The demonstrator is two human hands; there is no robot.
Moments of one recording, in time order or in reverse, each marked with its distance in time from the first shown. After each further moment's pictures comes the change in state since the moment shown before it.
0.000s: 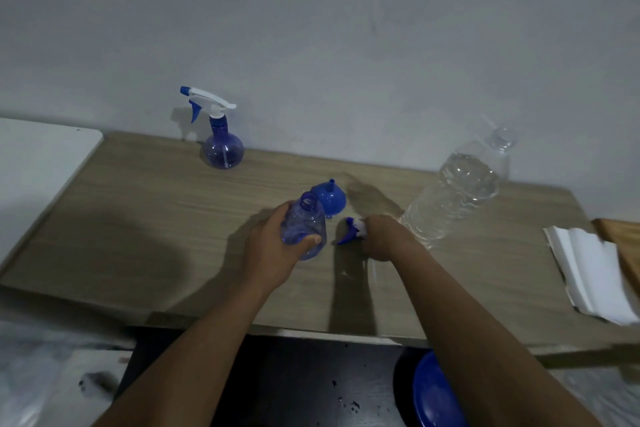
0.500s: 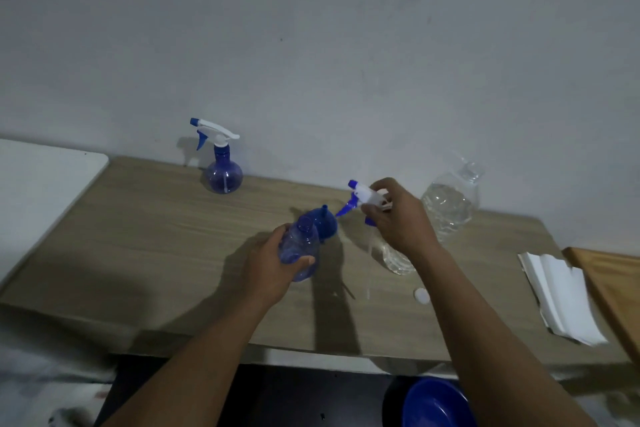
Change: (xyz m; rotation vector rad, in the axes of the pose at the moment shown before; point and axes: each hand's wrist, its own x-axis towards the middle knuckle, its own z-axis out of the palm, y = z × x) left_hand 0.000 -0.003 0.000 -0.078 -0.037 -0.039; right_hand -0.067 -0.018 -0.090 0.530 0.552 -0.128
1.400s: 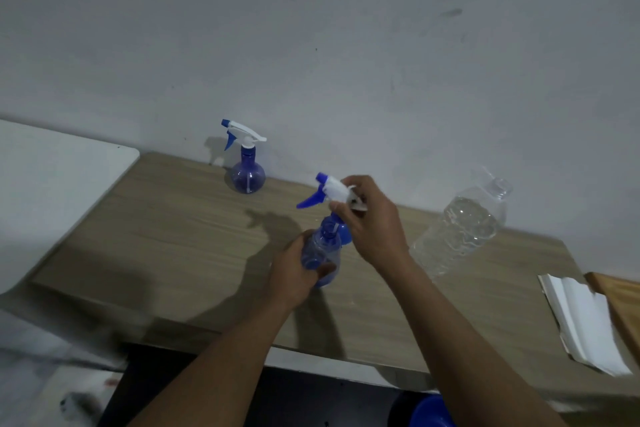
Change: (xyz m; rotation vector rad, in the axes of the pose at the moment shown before) left_hand -0.001 -0.001 0.007 -0.145 -0.030 -0.079; right_hand -0.026 -0.077 0.042 0.292 -0.014 -0.186
